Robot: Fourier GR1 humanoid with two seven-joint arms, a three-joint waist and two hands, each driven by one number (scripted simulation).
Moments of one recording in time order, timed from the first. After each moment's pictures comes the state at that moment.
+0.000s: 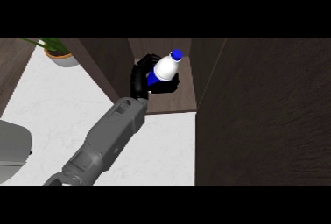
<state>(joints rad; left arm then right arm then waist) -0.91 0.00 -0.33 -0.49 0.50 0.60 -0.40 1.07 -0.32 0.20 -2.48 -0.09 0.37 -0.50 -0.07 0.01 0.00</state>
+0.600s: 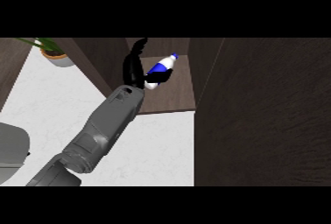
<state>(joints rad) -1.10 0.01 -0.35 -0.19 0.38 0.84 -0.39 1.06 -0.31 0.18 -2.47 -0.10 0.40 -0.53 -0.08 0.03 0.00</state>
